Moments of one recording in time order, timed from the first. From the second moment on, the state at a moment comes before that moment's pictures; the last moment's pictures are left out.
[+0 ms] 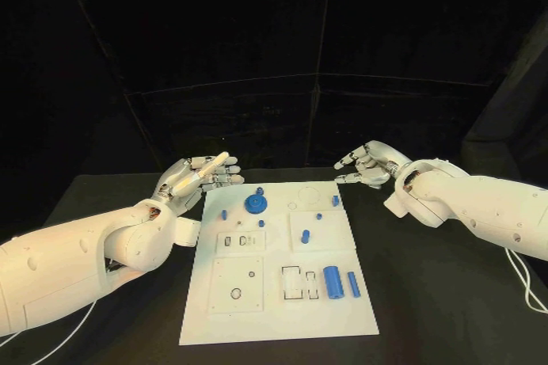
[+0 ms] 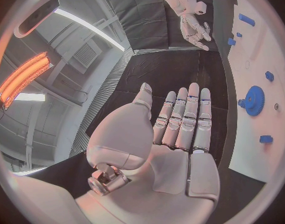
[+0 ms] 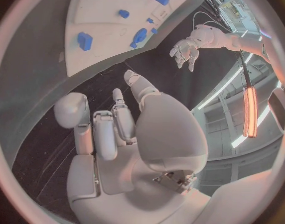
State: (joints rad) left arm 1.25 -0.82 -0.13 1.44 0.06 -0.14 0.56; left_hand 1.25 0.13 -0.15 0.08 0.05 0.90 0.23 0.16 0.07 0.98 0.20 0.15 0.07 0.99 0.15 0.21 0.09 0.18 0.77 0.28 0.22 0.09; right arm 1.29 -0.84 -0.07 1.26 -0.89 -0.32 0.14; right_hand 1.28 -0.11 0.19 -0.07 0.30 0.97 0.14 0.11 0.07 1.44 0.05 1.34 1.29 1.47 -0.03 1.52 1.31 0.11 1.37 0.08 1.24 0.91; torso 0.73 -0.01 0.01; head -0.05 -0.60
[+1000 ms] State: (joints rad) left arm 1.25 -0.81 -0.13 1.44 0.06 -0.13 0.56; left_hand 1.25 0.13 -0.15 0.08 0.05 0.90 0.23 0.16 0.07 0.98 0.20 0.15 0.07 0.99 0.15 0.21 0.09 0.18 0.77 0.28 0.22 0.09; right arm 1.22 -0.80 -0.07 1.20 -1.33 -0.29 0.03; right_hand 1.28 -0.09 0.12 -0.05 0.27 0.89 0.15 0.11 0.07 1.46 0.06 1.42 1.31 1.47 -0.02 1.57 1.31 0.08 1.44 0.09 1.39 1.17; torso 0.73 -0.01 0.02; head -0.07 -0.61
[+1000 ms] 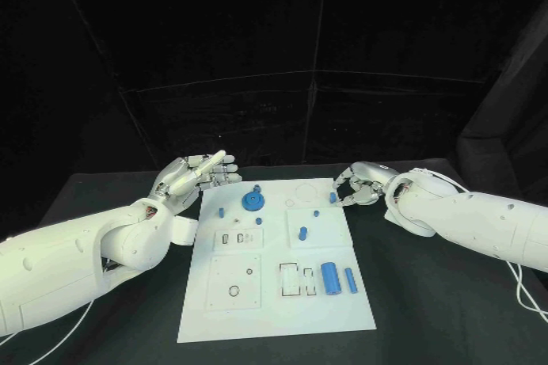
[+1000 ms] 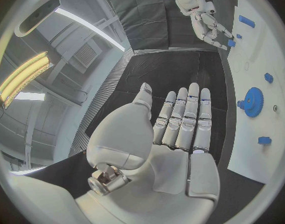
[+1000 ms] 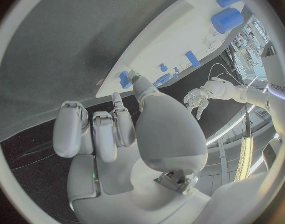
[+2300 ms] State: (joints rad) left arm 1.25 -0.82 -0.13 1.44 0.05 -0.13 0.55; left_hand 1.25 0.13 -0.15 0.08 0.05 0.90 0.23 0.16 0.07 0.98 0.20 0.15 0.07 0.99 0.15 0.21 0.09 0.18 0.77 0.28 0.21 0.09; right arm 1.21 -0.76 -0.07 1.17 -1.33 -0.29 0.02; right_hand 1.31 -0.01 0.14 -0.03 0.23 0.96 0.15 0.15 0.08 1.46 0.06 1.44 1.31 1.47 -0.02 1.57 1.31 0.08 1.44 0.09 1.41 1.19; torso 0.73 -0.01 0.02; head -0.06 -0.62
